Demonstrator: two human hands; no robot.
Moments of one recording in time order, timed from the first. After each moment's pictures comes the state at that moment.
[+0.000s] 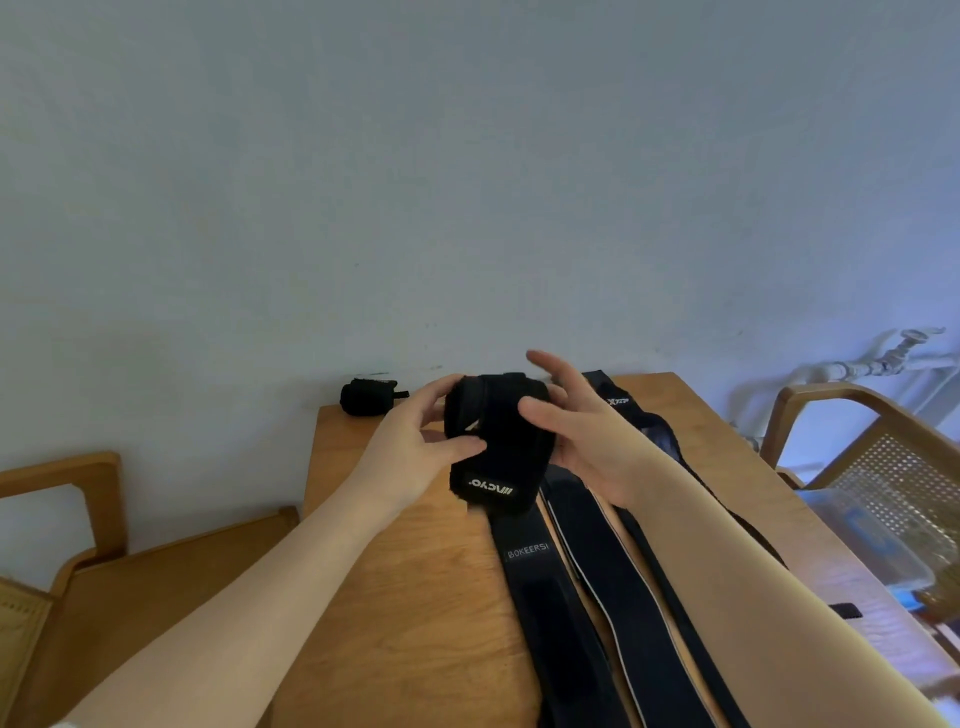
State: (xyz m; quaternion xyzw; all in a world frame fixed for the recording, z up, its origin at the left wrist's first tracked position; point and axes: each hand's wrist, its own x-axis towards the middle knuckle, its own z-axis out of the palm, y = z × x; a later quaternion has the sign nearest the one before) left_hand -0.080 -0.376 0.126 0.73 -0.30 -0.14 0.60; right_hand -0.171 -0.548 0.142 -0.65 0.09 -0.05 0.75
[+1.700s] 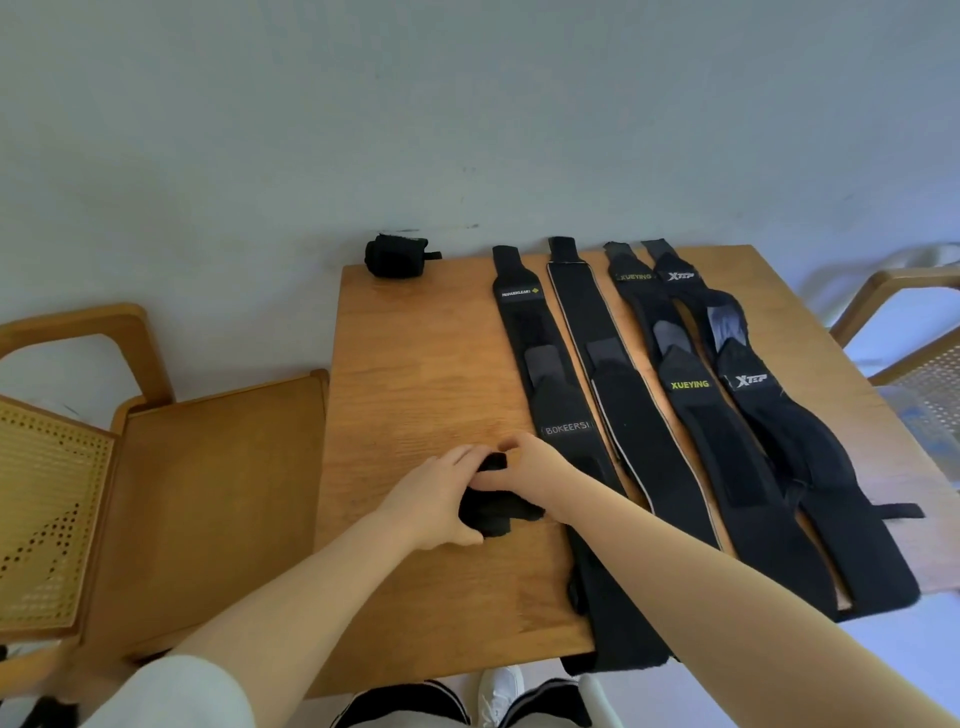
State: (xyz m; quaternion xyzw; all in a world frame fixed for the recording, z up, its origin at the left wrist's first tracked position) left_hand -0.105 -0.335 -0.055 0.86 -0.42 -0.26 0.16; right_hand -0.158 -0.485 -0.039 -0.80 0.29 0.22 0.47
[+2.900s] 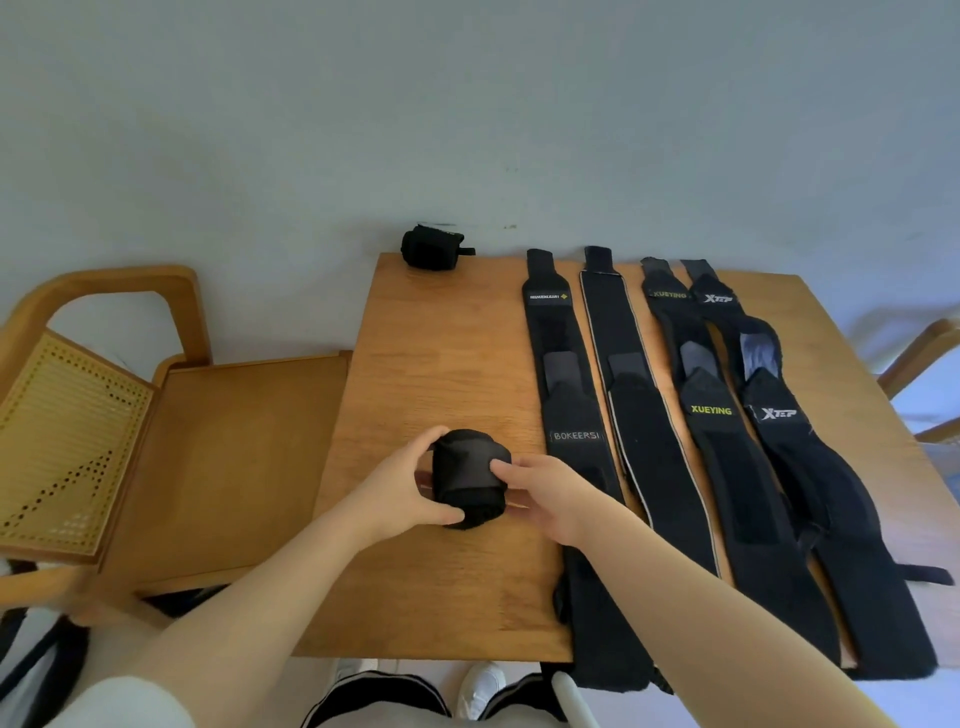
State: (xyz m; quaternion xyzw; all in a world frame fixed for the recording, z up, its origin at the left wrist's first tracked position) left_hand -0.117 -0.301 -0.049 0.82 -0.17 -0.34 0.43; right_hand -0.174 -0.499 -0.060 -0.55 0.30 0.24 0.74
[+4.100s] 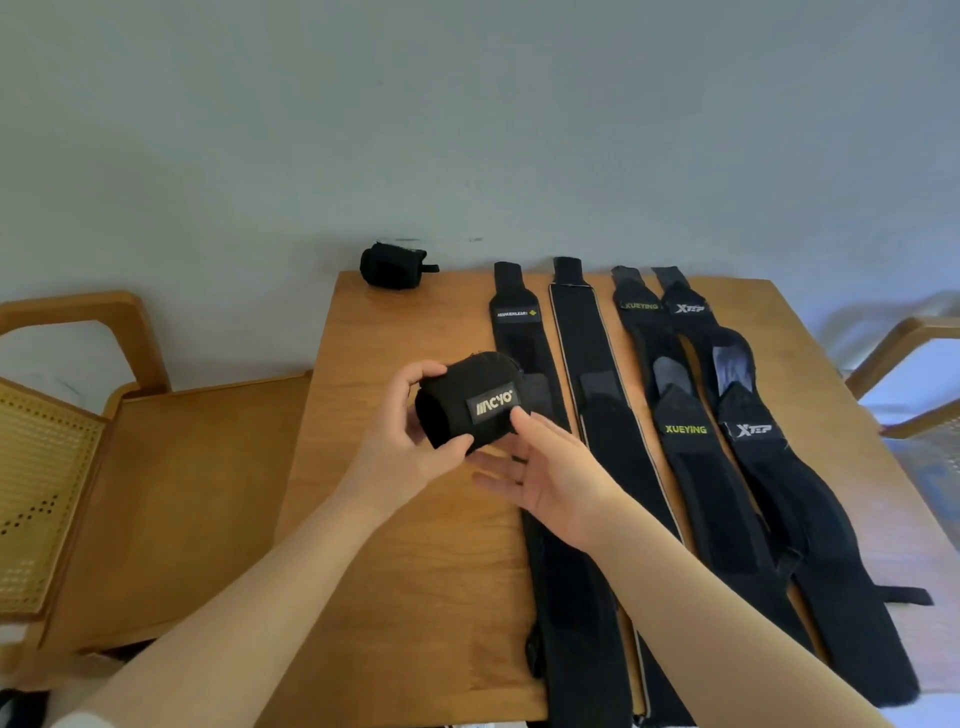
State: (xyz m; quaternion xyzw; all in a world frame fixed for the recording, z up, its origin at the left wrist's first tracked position) left_hand -0.091 -0.368 0.011 0.70 -0.19 -0.17 0.67; right_hand -0.161 -0.530 0.010 -0.43 0.23 0.11 0.87
